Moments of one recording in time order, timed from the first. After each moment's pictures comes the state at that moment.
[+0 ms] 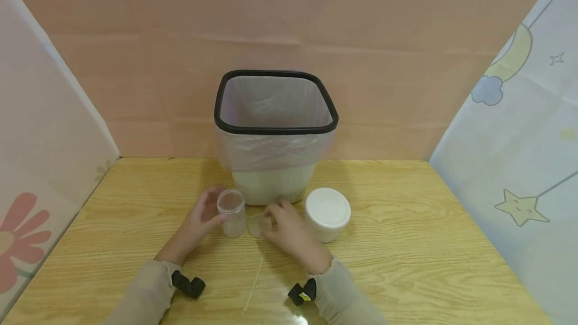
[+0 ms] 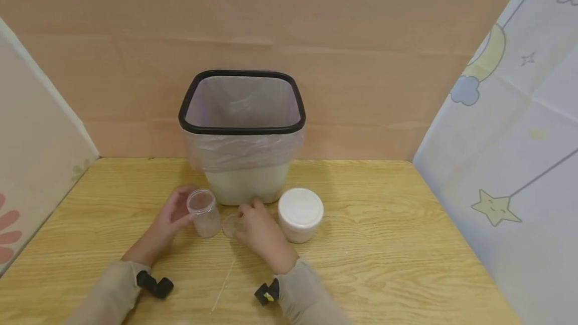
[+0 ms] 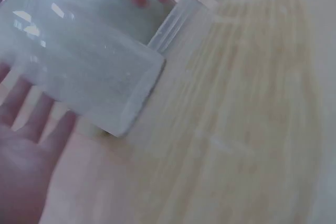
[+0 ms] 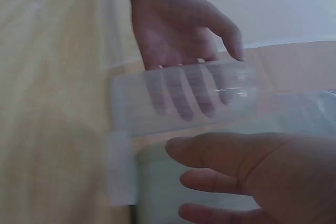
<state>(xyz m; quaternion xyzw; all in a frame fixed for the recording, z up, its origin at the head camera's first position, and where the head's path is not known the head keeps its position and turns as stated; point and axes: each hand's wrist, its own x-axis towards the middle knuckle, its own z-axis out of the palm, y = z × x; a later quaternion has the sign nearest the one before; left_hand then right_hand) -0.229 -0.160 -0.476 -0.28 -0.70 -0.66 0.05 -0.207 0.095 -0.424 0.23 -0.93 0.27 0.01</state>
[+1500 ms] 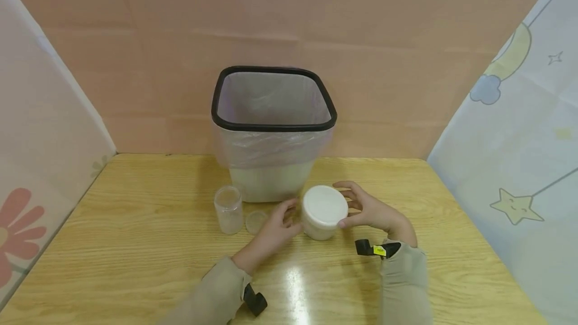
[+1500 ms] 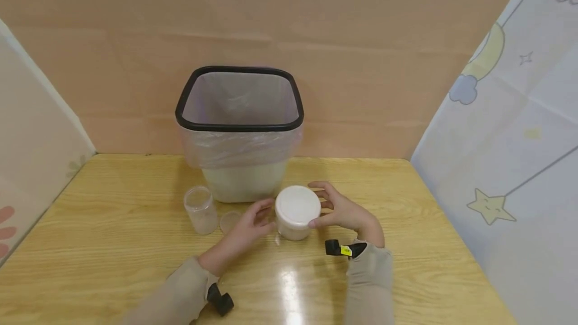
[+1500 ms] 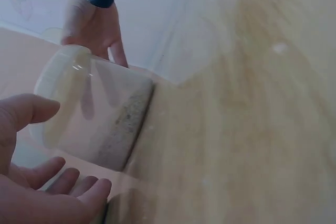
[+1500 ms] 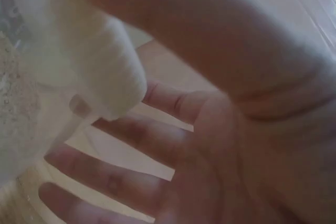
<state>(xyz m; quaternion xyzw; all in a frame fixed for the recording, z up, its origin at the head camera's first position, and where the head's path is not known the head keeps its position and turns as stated) -0.209 0.003 -0.459 -0.16 -0.71 -0.67 -0.12 -0.242 0.283 -0.404 0.19 -0.79 0.53 -0.23</state>
